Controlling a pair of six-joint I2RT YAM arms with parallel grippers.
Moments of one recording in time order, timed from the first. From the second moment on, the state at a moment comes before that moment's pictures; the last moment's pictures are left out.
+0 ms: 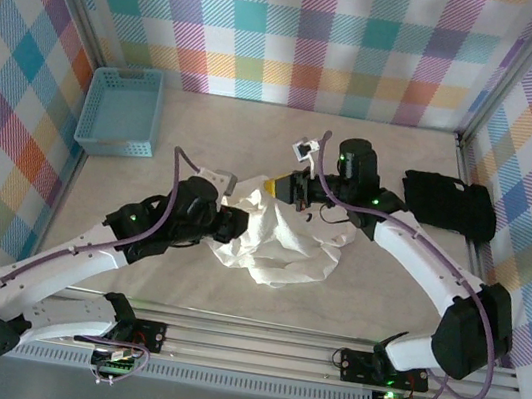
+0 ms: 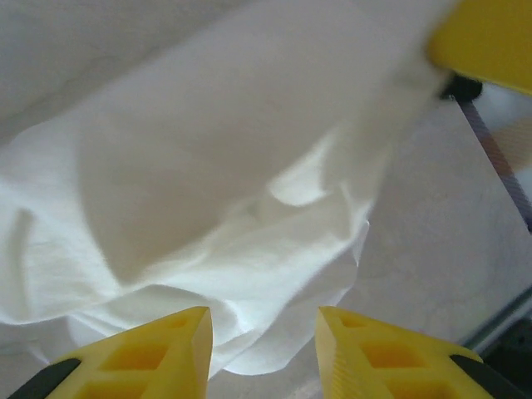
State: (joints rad) left arm -0.86 1.02 0.96 -0.56 -0.07 -0.57; right arm 0.56 1.41 1.14 -0.13 -0.87 0.34
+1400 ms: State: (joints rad) left arm -0.71 1.38 1.20 -0.67 -0.05 -0.19; right arm 0.52 1.42 1.14 -0.13 -0.91 0.35
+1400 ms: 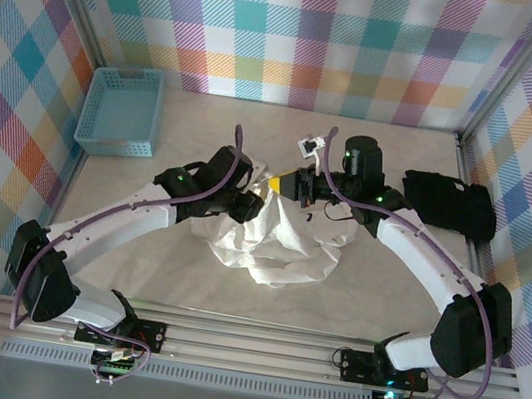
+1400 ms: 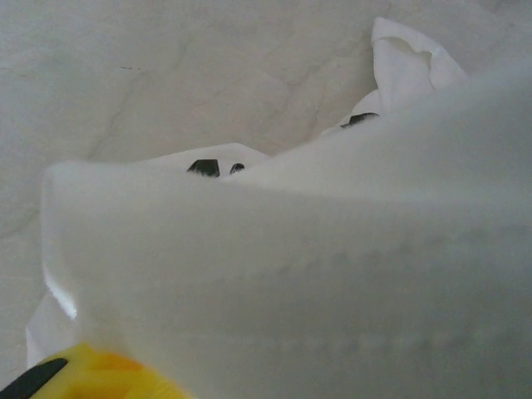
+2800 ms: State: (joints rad) left arm -0.48 0.91 1.03 -0.63 0.17 -0.35; right arm 0.45 1.38 1.14 -0.22 -0.76 0.28
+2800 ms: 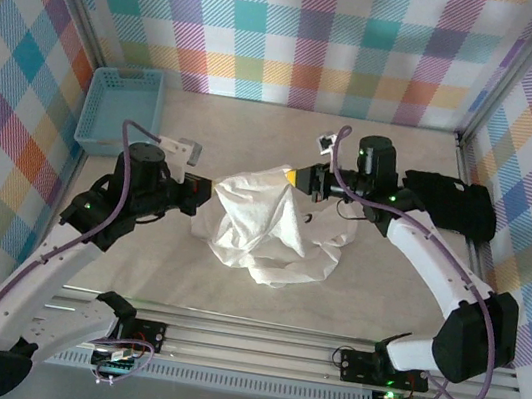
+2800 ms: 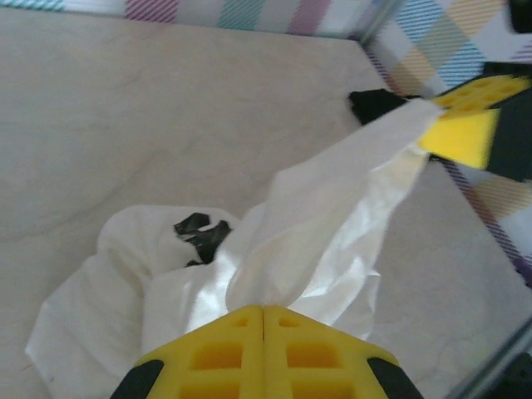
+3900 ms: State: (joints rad) left arm -0.77 1.13 0.68 -0.42 0.29 -0.46; right arm 0.38 1.20 0.72 -0.36 -0.74 0.42
